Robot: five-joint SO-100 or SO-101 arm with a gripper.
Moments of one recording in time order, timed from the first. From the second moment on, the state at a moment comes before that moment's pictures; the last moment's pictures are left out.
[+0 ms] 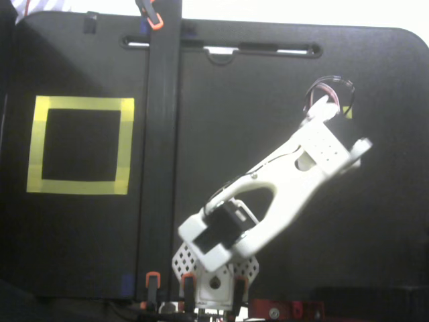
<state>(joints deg) 47.2 112.9 113.9 87.0 -140.5</state>
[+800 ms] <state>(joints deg) 40.5 109.0 101.8 95.3 -133.1</state>
